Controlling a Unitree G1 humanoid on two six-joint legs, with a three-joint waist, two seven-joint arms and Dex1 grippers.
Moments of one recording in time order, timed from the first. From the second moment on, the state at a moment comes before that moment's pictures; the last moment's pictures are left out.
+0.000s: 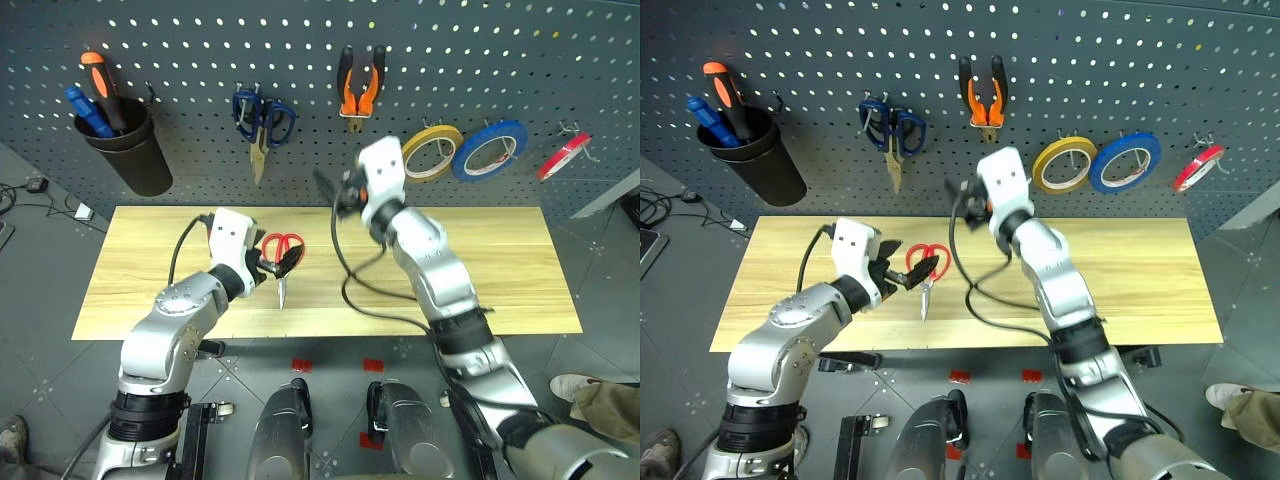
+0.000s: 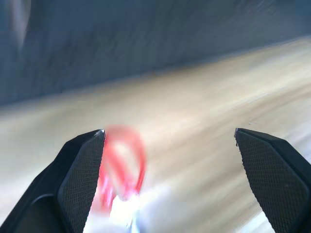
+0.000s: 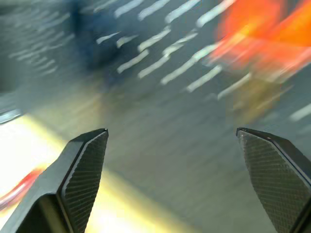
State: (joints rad) left arm -0.26 0.37 0.06 -0.31 -0.39 0.83 -0.27; right arm -0.60 -0.12 0.24 -0.08 0.15 0.48 0.45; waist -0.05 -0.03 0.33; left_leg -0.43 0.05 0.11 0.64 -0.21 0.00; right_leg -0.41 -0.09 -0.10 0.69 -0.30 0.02
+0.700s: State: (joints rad) left arm -0.39 0.11 -0.02 0.10 -0.12 0.83 0.05; right arm -0.38 -0.40 0.27 -0.46 0.39 0.86 0.66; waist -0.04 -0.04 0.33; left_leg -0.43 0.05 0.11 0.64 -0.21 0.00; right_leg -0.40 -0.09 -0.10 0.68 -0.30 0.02
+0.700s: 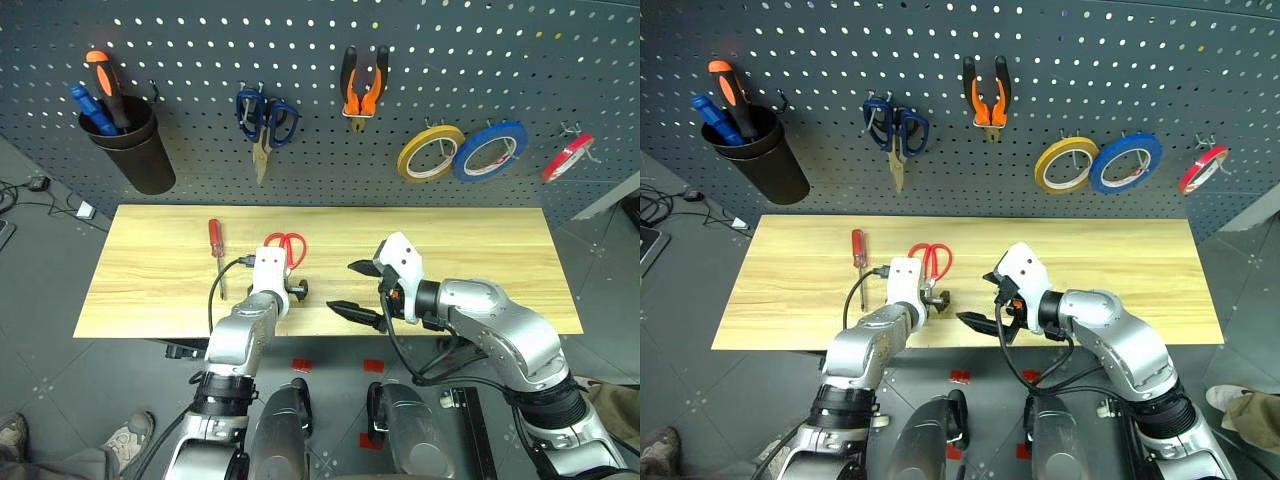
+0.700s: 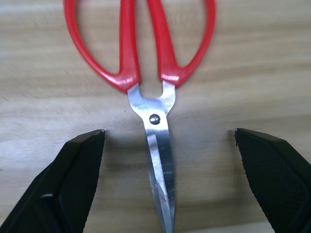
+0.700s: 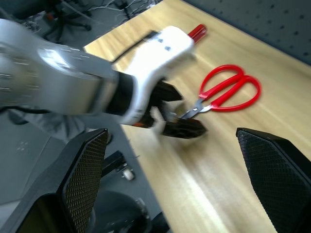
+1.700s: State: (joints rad) left arm -0.35 0.13 0.06 0.11 -0.11 0.78 -0.08; right arm -0.41 -0.43 0.27 -0.46 0.34 0.77 0.63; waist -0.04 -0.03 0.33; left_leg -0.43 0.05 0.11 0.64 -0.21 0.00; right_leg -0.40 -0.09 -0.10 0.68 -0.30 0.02
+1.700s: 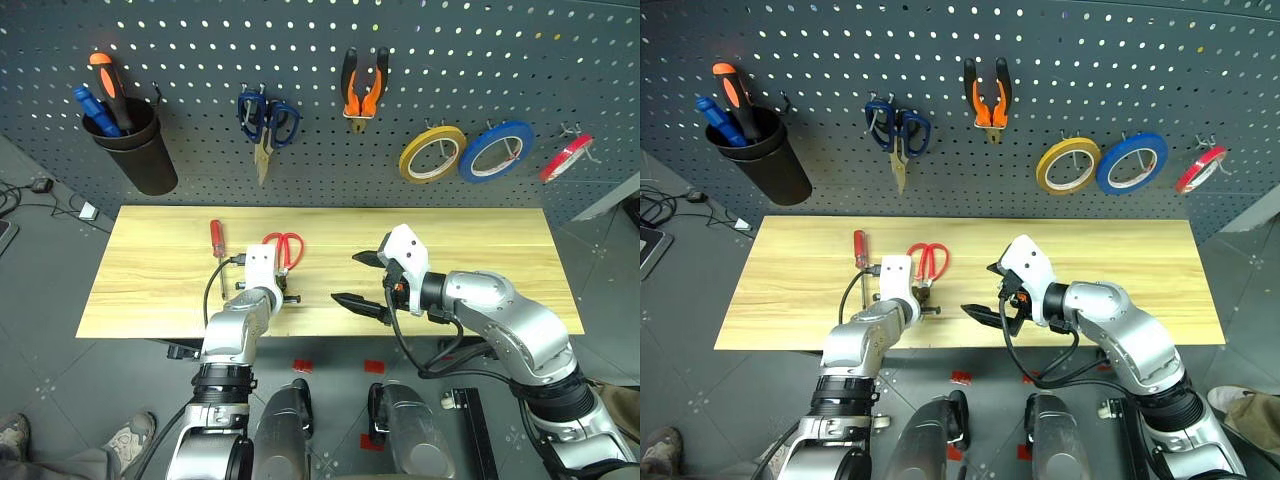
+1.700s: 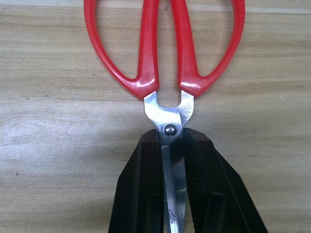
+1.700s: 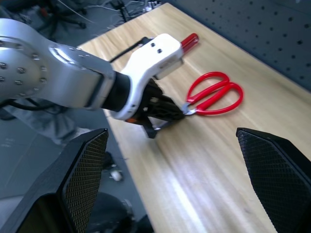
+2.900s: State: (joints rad) left arm -0.09 0.40 0.09 -0.60 0.16 0.32 -0.17; right arm -0.35 -0.30 0.22 -0.54 0.06 0.30 0.41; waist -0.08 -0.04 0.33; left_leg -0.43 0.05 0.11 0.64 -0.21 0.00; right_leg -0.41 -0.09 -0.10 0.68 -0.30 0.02
